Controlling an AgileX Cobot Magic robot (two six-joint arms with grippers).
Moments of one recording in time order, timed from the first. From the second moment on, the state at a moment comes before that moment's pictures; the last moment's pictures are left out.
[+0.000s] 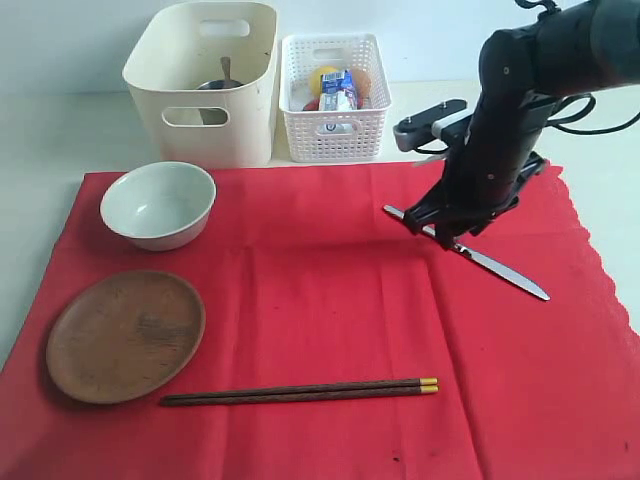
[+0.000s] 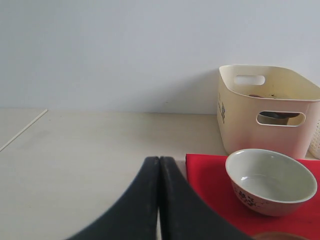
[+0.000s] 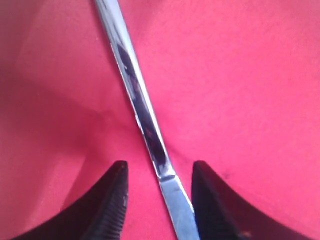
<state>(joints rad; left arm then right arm) 0.04 0.01 0.00 0.04 0.15 -0.03 0.48 2.02 -1.26 -0.01 0.78 -0.14</state>
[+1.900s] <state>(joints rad) 0.04 0.01 0.00 0.04 0.15 -0.03 0.48 1.94 -1.26 1.01 0.83 -0.98</state>
